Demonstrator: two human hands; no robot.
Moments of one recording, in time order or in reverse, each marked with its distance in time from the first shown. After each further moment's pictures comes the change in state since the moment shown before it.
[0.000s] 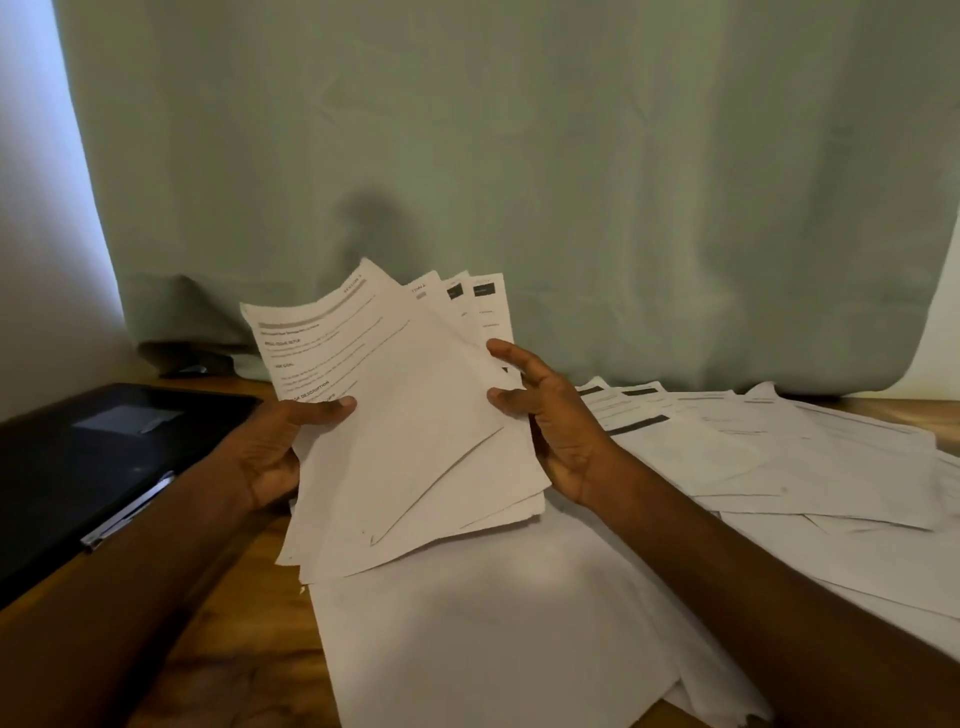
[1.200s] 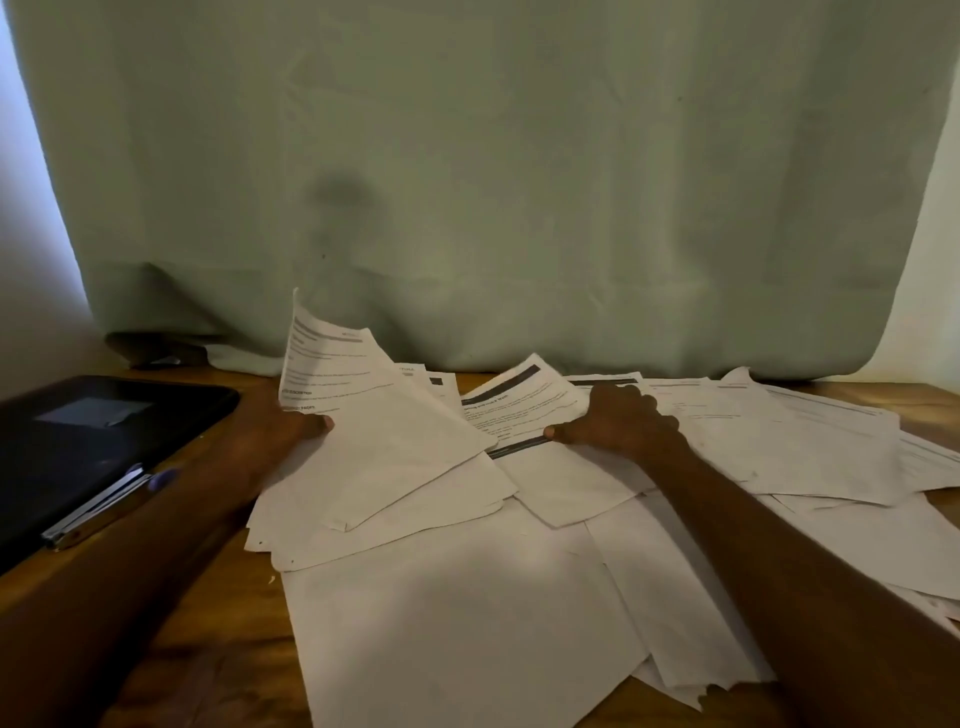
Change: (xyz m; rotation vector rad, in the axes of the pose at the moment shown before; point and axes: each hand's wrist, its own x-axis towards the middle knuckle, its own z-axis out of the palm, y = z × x) left_hand -0.003 -0.013 0.020 0.528 0.156 0.170; right_hand 0.002 -0.021 -0.100 -1.608 0.354 0.402
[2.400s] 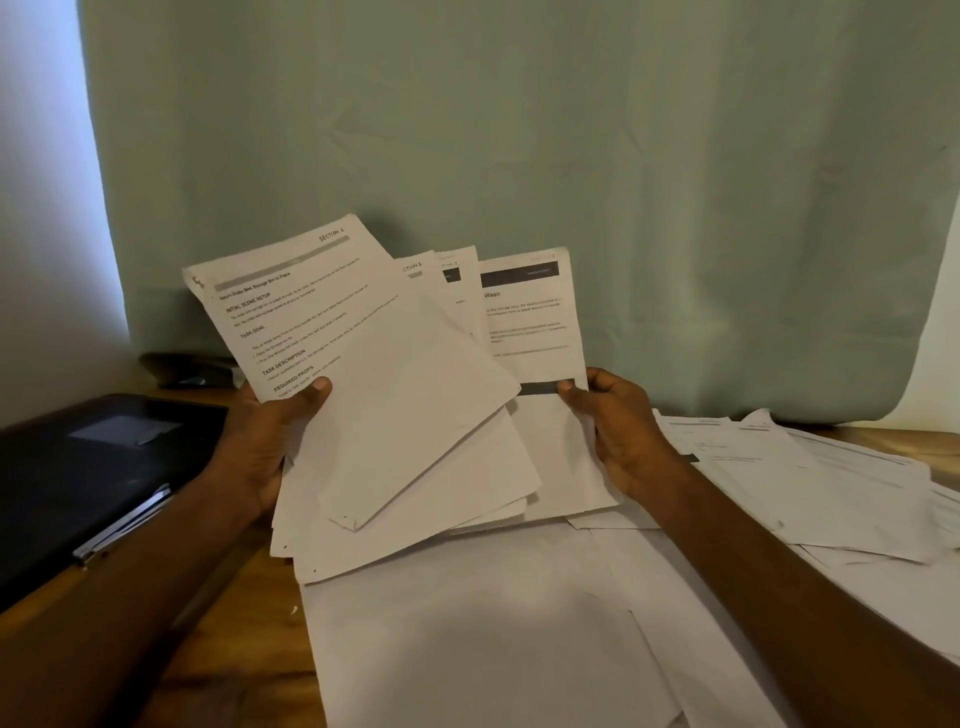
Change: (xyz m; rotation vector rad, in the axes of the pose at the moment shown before) left_hand 0.005 0.014 -0.014 -0.610 0.078 0.157; right_hand -0.003 -0.037 -0.004 1.468 -0.002 -0.270
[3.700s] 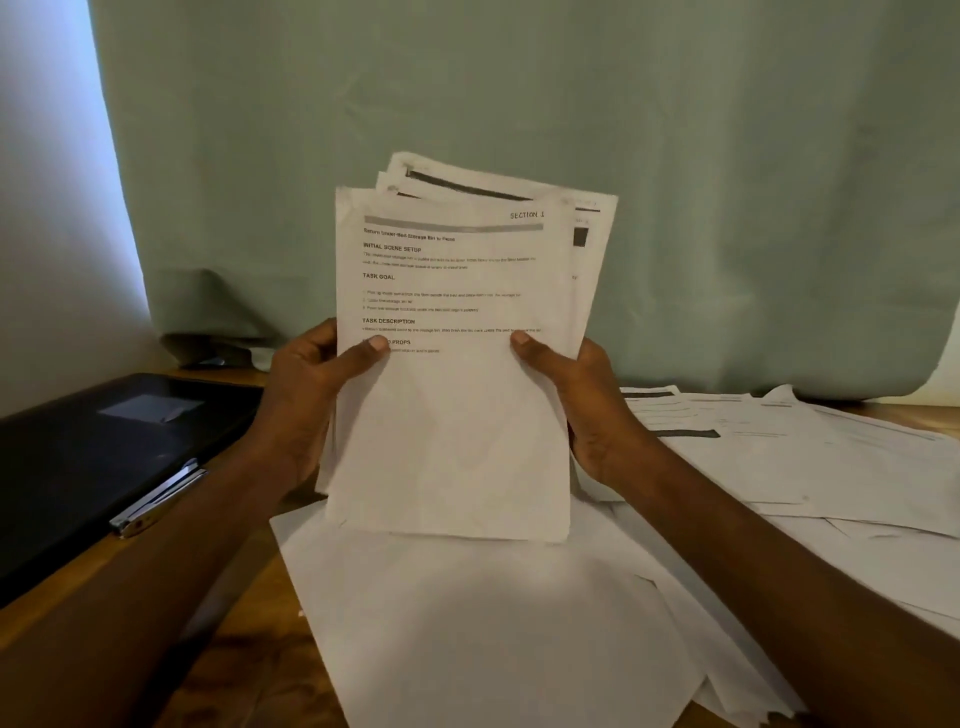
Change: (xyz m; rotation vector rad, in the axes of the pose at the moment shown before) left_hand -0.021 0.023 0.036 0.231 -0.103 -0.012; right_hand -0.044 -0.017 0.063 0.118 -0.180 -0.137
